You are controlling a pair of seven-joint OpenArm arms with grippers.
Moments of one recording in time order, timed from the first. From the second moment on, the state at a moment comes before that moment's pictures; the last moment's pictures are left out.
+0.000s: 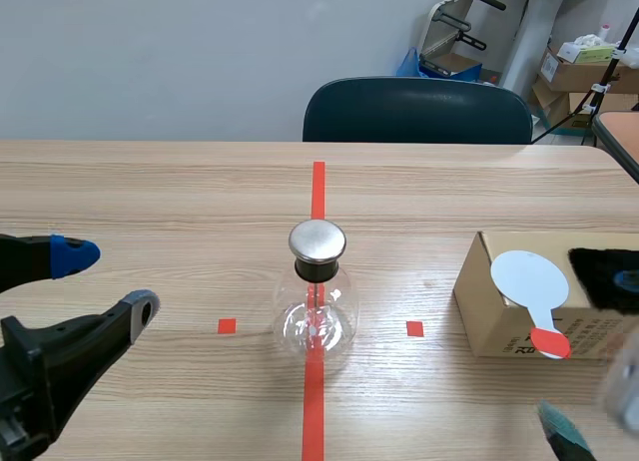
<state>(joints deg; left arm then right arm) 48.0 -33.3 -8.4 120.4 -21.5 -26.6 -3.6 -62.2 24.5 12.7 120.9 -37.8 7.2 12.8</state>
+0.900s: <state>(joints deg) 48.0 -55.7 7.9 120.4 -21.5 -29.0 -20.1 -43.7 7.8 5.1 91.6 -74.3 -32.5 5.3</state>
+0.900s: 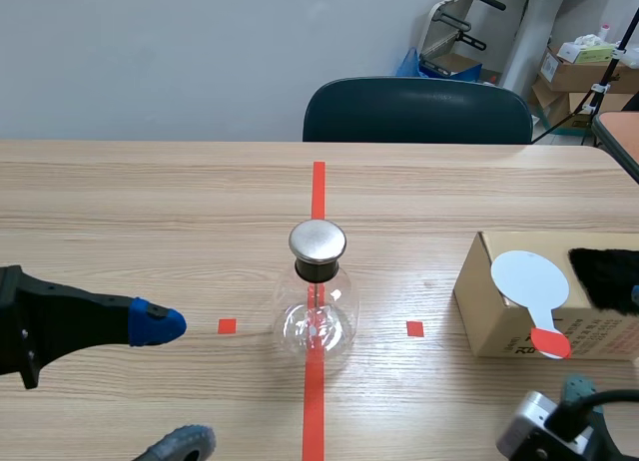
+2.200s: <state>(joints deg) 48.0 -56.4 7.9 120.5 -20.9 -32.8 -20.4 -34.8 7.6 1.0 82.4 -79.6 -30.8 6.2</state>
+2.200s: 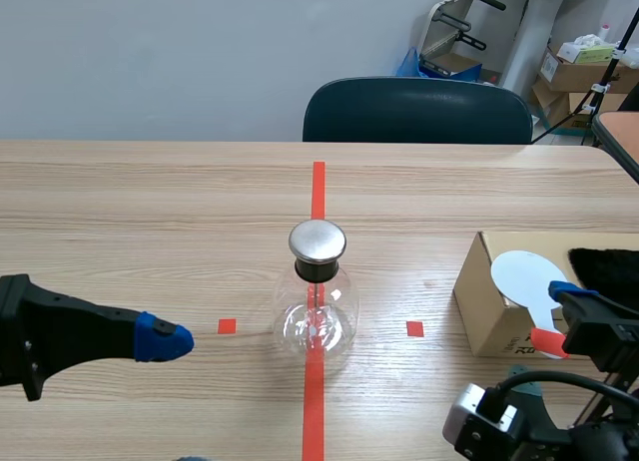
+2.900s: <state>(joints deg) 48.0 -56.4 7.9 120.5 -20.9 -32.8 -20.4 -34.8 7.6 1.0 82.4 -79.6 -30.8 5.5</state>
